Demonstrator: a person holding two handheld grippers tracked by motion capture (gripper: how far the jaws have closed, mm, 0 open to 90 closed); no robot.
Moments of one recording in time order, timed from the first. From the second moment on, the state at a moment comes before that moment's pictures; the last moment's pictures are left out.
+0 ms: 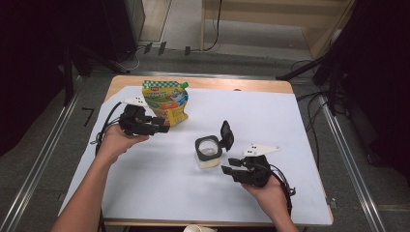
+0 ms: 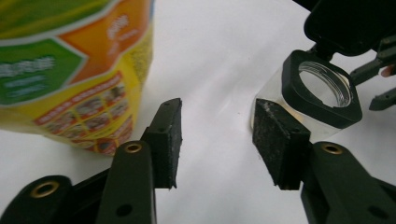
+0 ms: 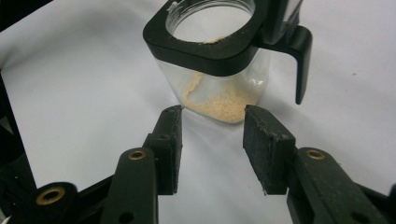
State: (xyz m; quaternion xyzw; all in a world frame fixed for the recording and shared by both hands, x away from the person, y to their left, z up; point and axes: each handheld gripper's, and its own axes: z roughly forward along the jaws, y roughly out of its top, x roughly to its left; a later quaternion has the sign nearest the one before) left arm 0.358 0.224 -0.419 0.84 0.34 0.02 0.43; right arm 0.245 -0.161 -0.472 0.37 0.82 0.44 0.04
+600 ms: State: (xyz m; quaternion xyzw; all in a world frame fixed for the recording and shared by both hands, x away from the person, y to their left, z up) left arm 0.383 0.260 -0.396 0.82 0.36 0.01 0.44; right arm 0.243 -0.153 -0.472 0.35 0.82 0.44 0.03
